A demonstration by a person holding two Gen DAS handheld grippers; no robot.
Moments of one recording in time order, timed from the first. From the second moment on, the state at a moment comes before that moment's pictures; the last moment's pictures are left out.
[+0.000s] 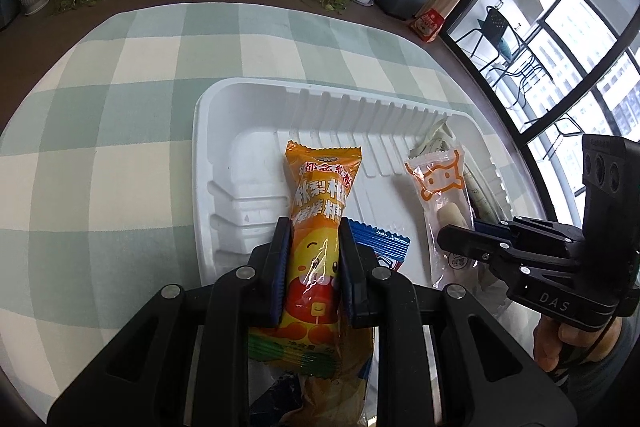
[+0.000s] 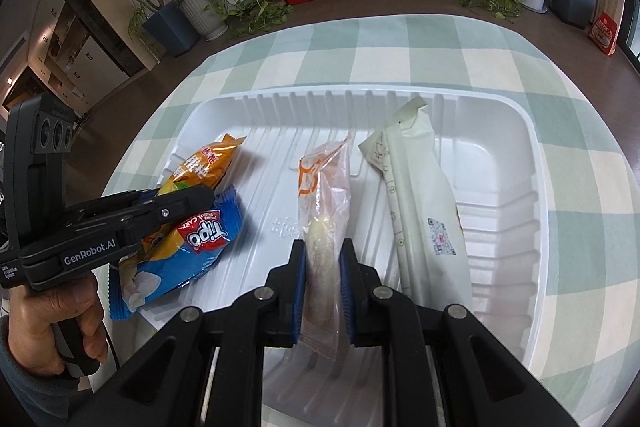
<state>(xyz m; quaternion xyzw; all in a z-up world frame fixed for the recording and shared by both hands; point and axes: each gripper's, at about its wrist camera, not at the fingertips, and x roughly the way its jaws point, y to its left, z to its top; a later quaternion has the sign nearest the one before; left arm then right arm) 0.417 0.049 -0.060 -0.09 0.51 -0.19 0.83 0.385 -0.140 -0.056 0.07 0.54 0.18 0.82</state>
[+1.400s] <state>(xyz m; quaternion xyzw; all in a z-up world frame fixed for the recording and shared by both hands) 0.324 0.074 0.049 -0.06 0.40 -0.16 0.90 0.341 -0.218 0.044 0.13 0.42 0.13 0.89</state>
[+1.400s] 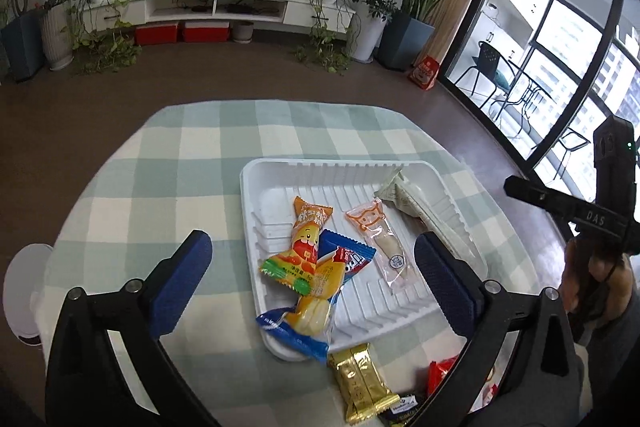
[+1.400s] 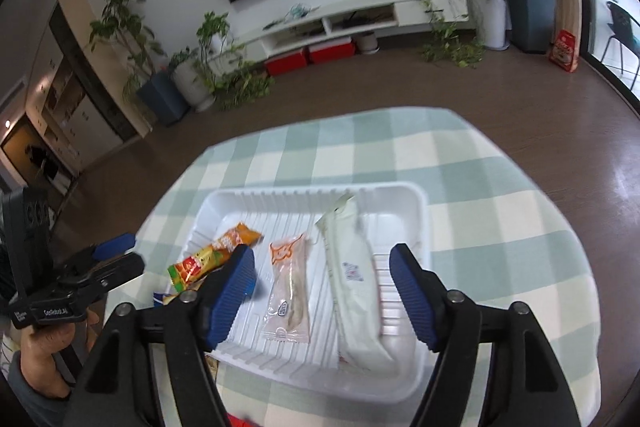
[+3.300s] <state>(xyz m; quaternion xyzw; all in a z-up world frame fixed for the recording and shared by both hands) 0.099 0.047 -0.060 -0.02 0.51 -0.15 0.85 0.085 -0.172 -0.010 0.15 0.46 0.16 0.86</state>
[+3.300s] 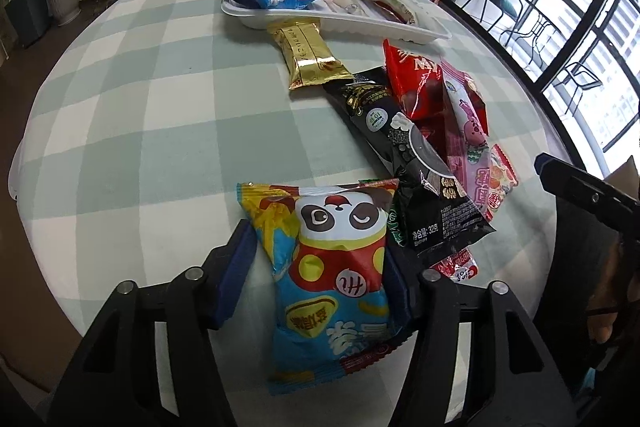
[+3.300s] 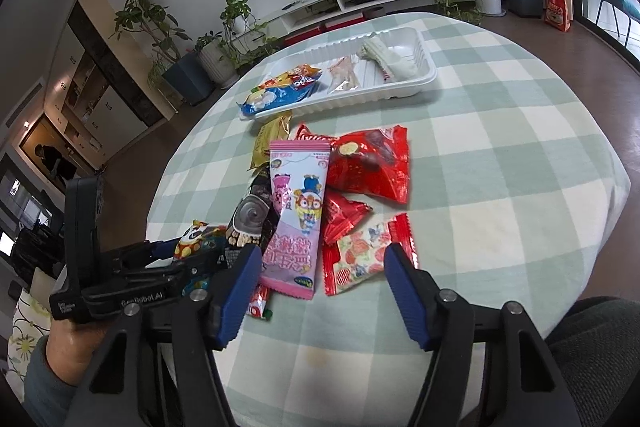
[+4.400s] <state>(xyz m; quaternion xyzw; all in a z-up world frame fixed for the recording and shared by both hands) 0.091 0.056 -0.058 -0.03 0.50 -0.18 0.85 0.138 -0.124 -0.041 0.10 0.51 0.17 0.83</state>
